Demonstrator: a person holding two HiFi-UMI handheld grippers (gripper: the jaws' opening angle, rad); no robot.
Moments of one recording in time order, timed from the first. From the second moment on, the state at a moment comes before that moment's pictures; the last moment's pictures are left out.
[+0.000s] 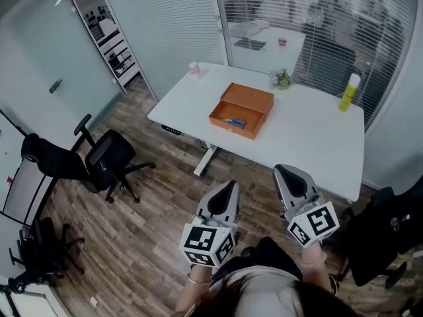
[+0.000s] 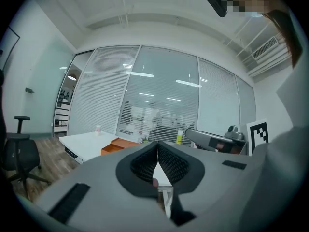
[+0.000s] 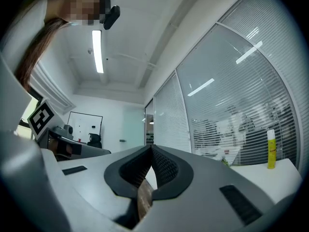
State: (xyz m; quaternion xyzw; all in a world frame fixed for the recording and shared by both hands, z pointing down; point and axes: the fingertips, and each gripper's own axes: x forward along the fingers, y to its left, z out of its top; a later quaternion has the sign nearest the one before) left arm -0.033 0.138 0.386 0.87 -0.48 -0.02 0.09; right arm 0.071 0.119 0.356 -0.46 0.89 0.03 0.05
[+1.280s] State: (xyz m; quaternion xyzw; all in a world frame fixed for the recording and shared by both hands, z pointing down) left arm -0.033 -0.023 0.385 0.87 -0.48 -0.01 0.09; right arm 0.055 -0.042 0.364 -0.43 0.90 0.05 0.01
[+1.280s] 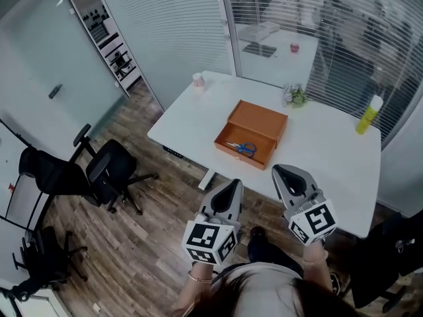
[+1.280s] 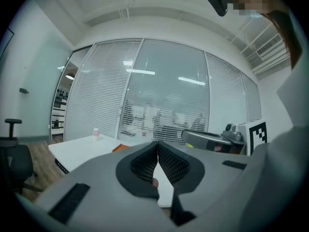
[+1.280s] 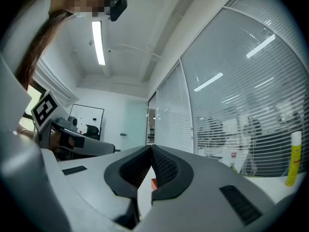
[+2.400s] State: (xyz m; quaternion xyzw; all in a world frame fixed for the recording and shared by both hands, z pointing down) left arm -0.027 -0.153 0.388 0.84 -0.53 0.00 0.11; right arm 0.052 -0.184 0.393 -0.37 0.92 0.04 -0.08
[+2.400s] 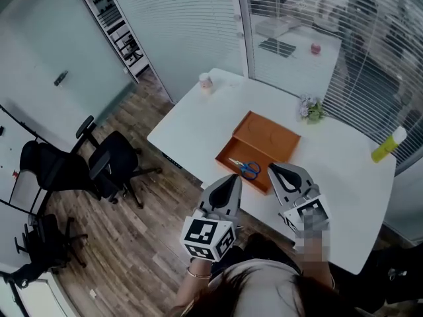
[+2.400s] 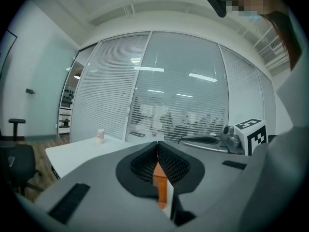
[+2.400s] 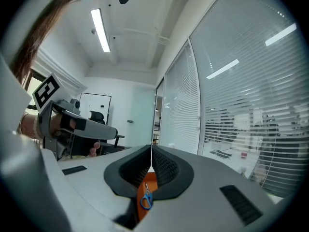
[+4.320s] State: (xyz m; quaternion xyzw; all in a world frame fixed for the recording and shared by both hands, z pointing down) left arm -0.086 -0.279 0.399 0.86 -0.49 -0.02 0.14; right arm -0.021 -0.272 0.591 -0.26 0.87 -0.06 -0.41
